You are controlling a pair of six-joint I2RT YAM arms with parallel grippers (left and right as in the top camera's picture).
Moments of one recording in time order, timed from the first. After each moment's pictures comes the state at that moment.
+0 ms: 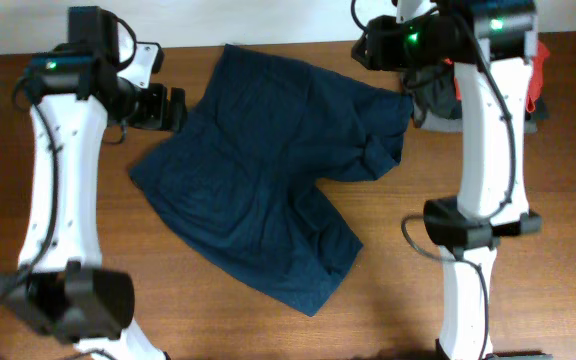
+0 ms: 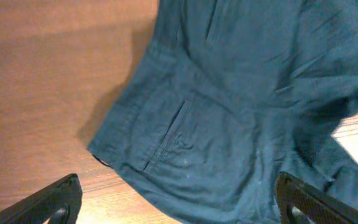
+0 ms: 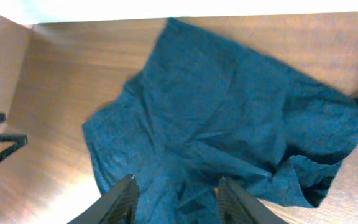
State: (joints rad) left arm 0.02 1.85 2.04 -1.32 0.17 0.15; right arm 0.17 2.30 3.09 -1.69 -0.40 0.19
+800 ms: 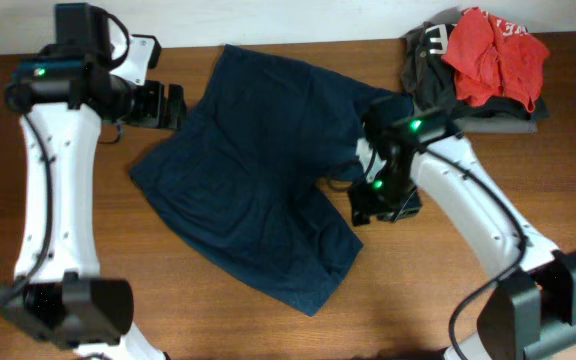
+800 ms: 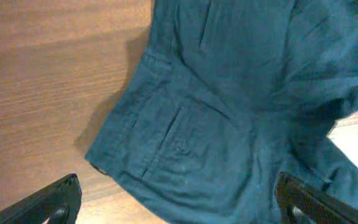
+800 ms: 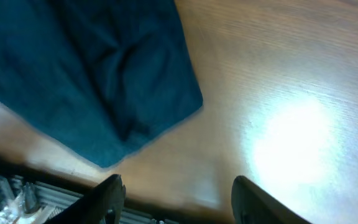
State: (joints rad) left arm 0.02 1.86 2.04 -1.30 0.19 0.17; right arm 0.32 1.71 1.40 -1.32 -0.20 0.13
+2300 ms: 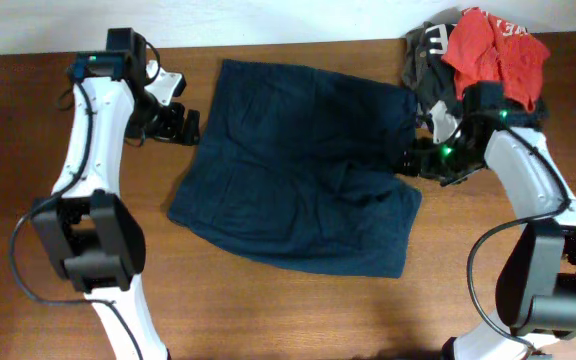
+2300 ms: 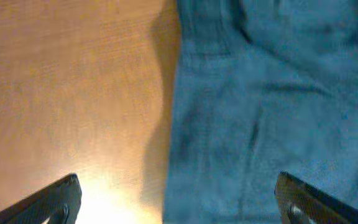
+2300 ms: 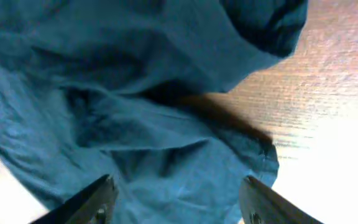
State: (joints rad) left arm 0.02 2.18 2.04 -1.26 0.16 0.24; right arm -0.12 1.81 1.39 -0.98 -0.45 -0.01
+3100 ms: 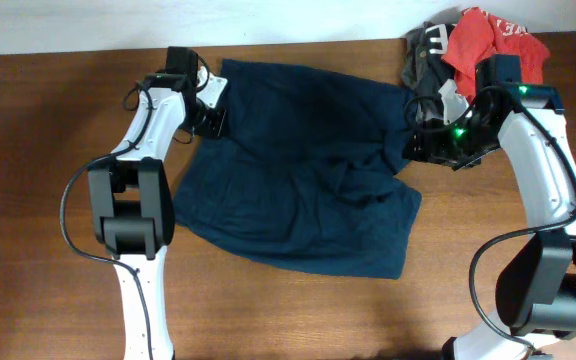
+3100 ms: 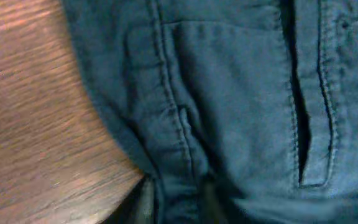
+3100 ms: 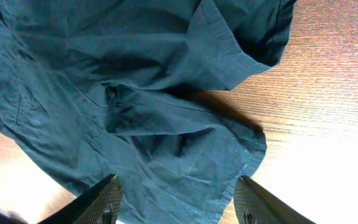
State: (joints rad) left arm -0.09 2.45 2.04 -0.87 0.24 0.23; right arm -0.12 1.81 1.57 -1.17 -0.43 -0.04
